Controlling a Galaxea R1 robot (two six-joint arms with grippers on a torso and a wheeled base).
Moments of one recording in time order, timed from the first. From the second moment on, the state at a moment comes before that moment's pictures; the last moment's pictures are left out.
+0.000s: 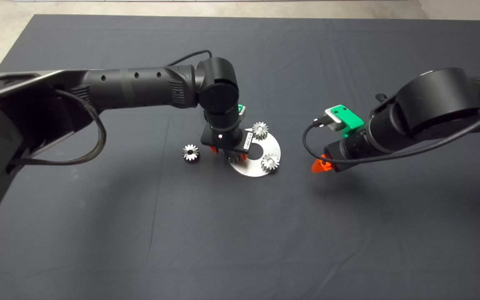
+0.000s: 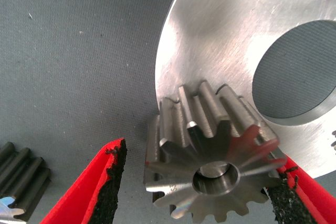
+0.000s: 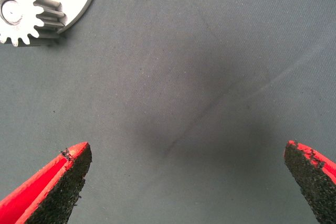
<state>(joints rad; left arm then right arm) -0.35 2.84 -1.41 0.34 1.42 -1.17 0.40 2.42 -0.80 -0.44 -1.53 1.30</state>
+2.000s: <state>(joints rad) -0.35 2.85 -1.42 0.38 1.43 -1.18 0.40 2.42 -0.80 -0.44 -1.53 1.30</state>
